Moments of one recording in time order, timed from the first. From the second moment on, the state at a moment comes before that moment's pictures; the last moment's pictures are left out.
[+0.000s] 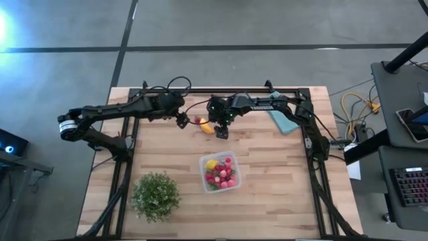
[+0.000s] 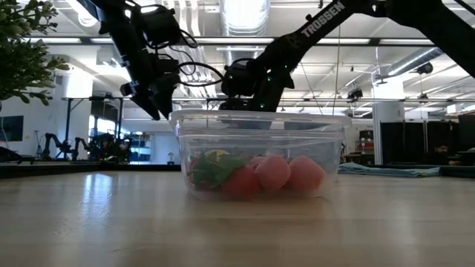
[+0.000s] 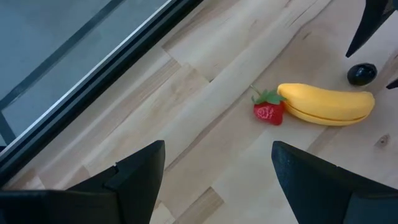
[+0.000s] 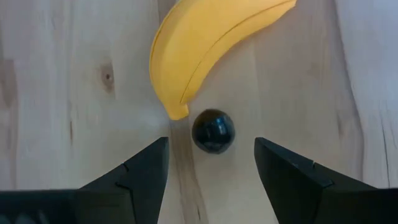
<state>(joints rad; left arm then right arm) 0.43 1.29 0.93 -0.61 -0.34 -0.25 -0.34 2.16 1.60 -0.64 -0.16 -0.20</state>
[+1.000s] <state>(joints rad) 0.49 1.29 0.85 -0.65 -0.35 -0.25 -0.33 2.18 1.58 -0.58 -0.13 -0.18</state>
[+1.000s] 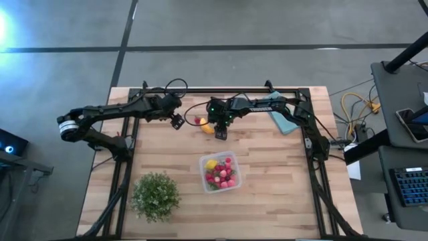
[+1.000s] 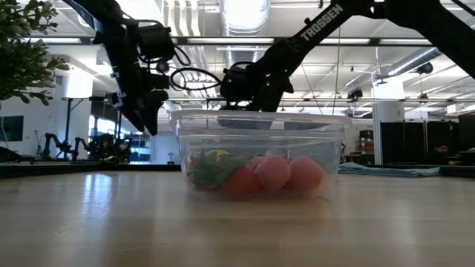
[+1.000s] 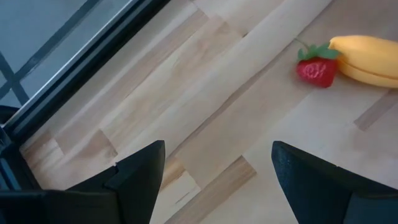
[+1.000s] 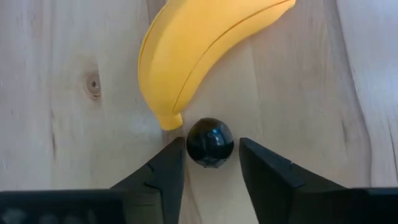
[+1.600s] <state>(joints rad) 0.49 1.28 0.85 -0.65 -0.35 -0.25 -0.33 2.12 1.62 -0.71 -0.13 -0.11</state>
